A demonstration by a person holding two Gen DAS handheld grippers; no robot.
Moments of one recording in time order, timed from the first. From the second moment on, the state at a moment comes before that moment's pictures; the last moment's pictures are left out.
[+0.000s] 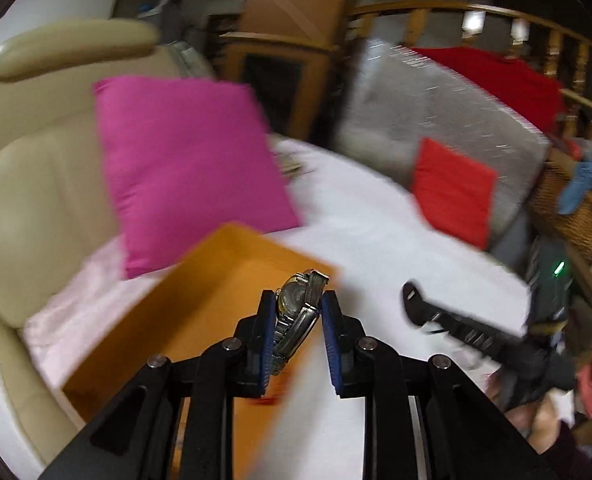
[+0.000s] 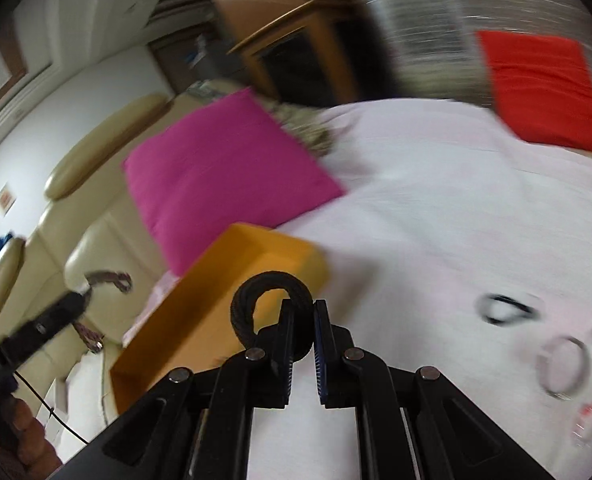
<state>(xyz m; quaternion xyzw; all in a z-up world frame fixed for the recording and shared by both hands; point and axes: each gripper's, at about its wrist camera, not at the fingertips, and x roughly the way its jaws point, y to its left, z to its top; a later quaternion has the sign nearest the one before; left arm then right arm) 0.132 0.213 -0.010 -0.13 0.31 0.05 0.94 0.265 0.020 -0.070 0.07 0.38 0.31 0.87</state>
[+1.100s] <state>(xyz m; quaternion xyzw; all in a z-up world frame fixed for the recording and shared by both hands) 0.157 0.253 -0.072 -0.11 0.43 0.14 0.88 0.287 0.064 -0.060 0.07 0.41 0.26 0.87</state>
